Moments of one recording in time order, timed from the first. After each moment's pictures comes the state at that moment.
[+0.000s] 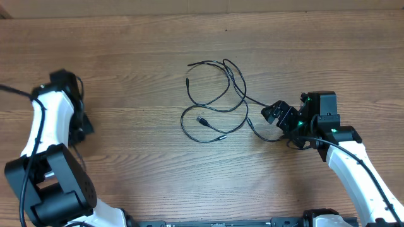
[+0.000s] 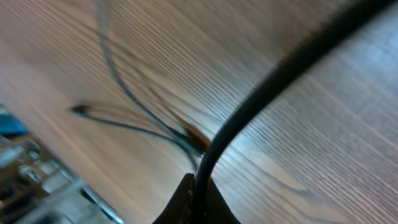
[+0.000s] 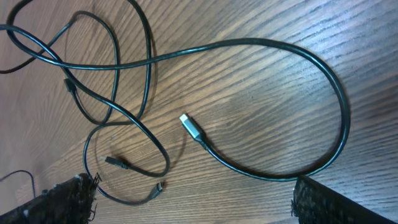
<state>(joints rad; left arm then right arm) 0.34 1.76 1.21 -1.11 -0.43 -0.28 0.05 1.29 0.73 -0.49 -0.36 0.71</state>
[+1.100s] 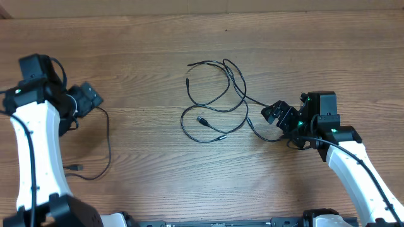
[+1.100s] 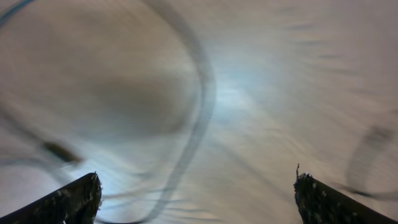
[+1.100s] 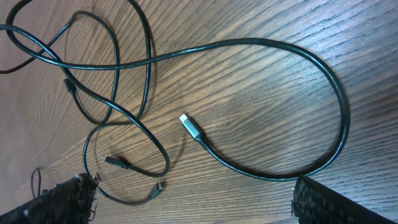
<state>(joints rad) 0.36 1.52 1.39 -1.10 0.11 -0.38 0.05 1.29 0.73 -0.49 -0.36 0.71</state>
